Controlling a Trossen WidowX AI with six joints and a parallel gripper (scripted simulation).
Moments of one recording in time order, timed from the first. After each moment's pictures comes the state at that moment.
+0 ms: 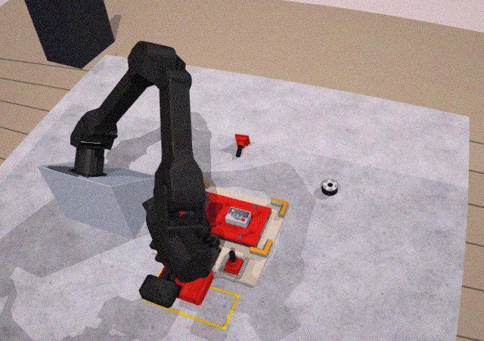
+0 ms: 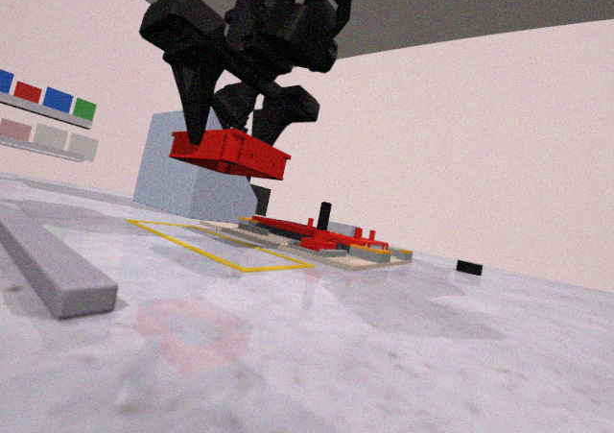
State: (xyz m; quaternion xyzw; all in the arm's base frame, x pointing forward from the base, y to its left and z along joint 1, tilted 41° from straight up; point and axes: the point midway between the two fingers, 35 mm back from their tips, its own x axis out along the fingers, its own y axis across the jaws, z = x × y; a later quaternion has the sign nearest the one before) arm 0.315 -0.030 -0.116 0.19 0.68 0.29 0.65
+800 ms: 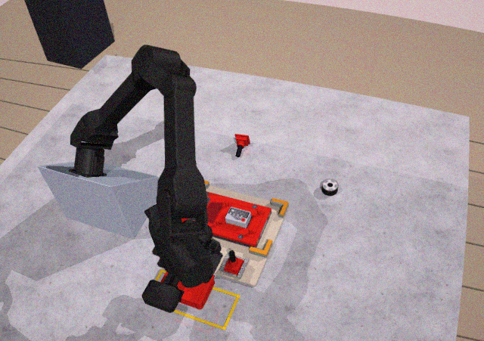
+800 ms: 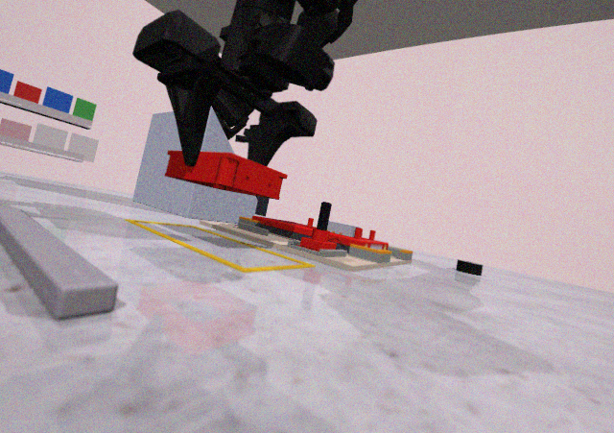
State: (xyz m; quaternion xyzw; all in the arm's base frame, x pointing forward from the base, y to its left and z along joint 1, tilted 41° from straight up) arm 0.313 -0.017 -0.130 0.19 0.68 0.29 0.65
